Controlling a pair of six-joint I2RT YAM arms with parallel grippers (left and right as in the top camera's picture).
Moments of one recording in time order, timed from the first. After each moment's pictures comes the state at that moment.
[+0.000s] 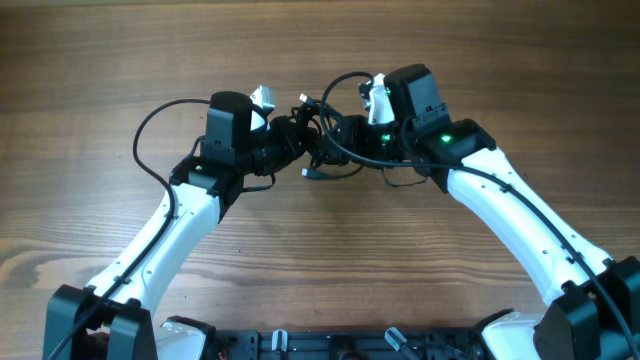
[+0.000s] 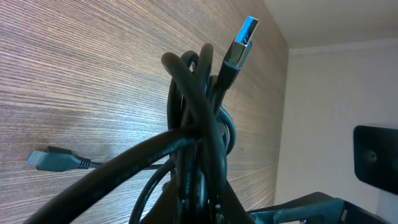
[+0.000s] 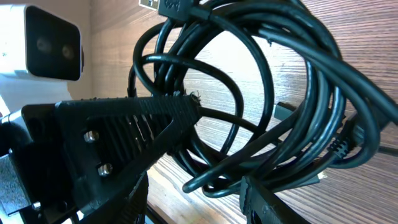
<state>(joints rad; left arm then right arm) -0.30 1.44 0.87 -0.11 0.54 -0.90 0.46 1.56 1.20 -0.52 -0.56 0.69</state>
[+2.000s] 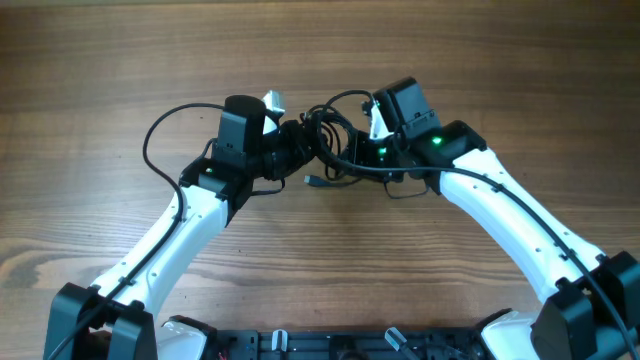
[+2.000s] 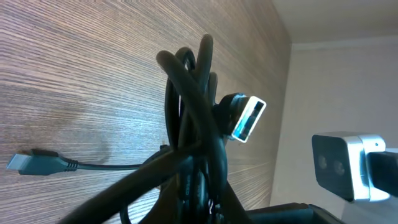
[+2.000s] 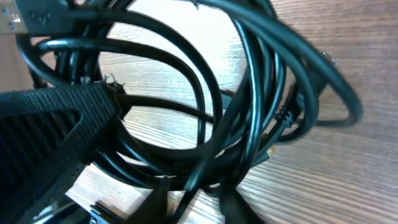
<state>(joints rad) -0.36 1.44 0.87 -0.11 0.50 -0.97 0.50 1.58 1.20 -0.69 -0.39 0.64</state>
